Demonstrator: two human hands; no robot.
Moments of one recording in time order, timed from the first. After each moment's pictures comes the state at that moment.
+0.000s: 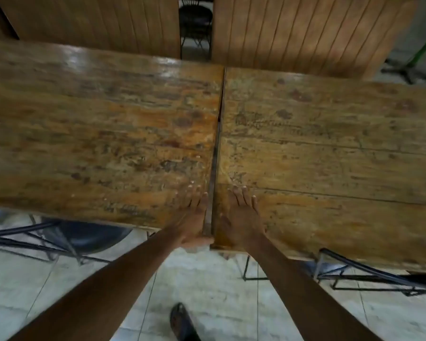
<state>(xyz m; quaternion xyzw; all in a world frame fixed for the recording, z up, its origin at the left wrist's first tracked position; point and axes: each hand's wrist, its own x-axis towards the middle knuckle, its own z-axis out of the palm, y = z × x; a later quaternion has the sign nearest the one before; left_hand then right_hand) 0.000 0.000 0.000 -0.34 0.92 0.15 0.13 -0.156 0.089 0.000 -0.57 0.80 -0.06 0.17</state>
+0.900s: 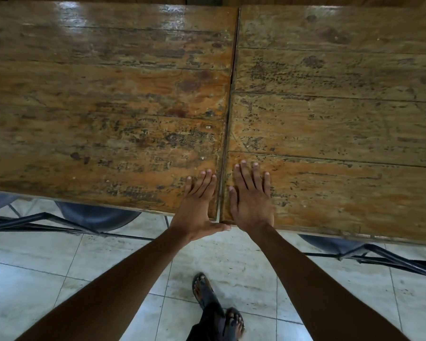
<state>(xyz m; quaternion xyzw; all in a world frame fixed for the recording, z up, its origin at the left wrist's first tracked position) 0.013 0.000 -0.050 -0.34 0.92 0.20 -0.02 -0.148 0.071 -0.067 -0.56 0.82 -0.11 0.08</state>
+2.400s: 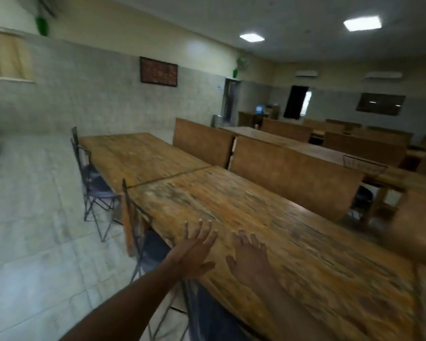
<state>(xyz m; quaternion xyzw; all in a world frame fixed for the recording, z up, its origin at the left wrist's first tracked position) 0.481 -0.121 0.211 -0.57 0.82 -0.07 -0.03 0.289 -0.130 0.234 -0.82 0.57 -0.05 0.06</state>
